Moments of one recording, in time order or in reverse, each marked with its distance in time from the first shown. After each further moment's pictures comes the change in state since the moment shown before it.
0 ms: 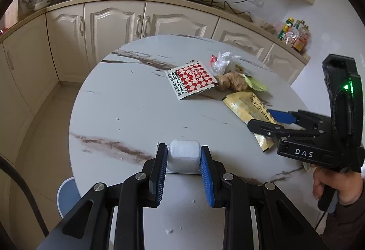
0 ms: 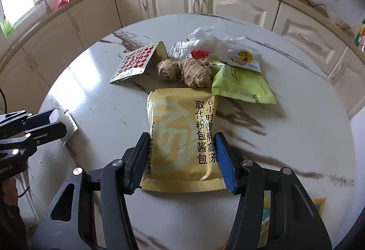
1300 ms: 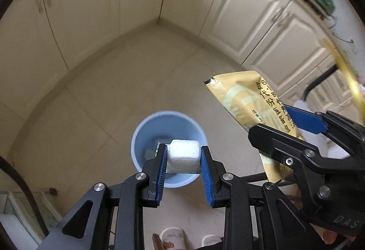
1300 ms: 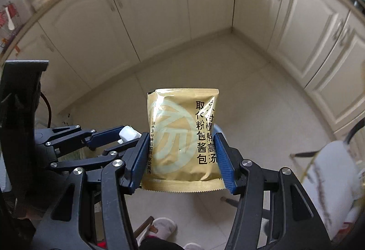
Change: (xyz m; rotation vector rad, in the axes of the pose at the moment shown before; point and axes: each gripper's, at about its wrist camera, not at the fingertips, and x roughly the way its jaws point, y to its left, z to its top) left arm -0.041 0.294 -0.161 -0.488 0.154 0.292; right arm 0.154 0.385 -0.007 -0.384 0.156 0.317
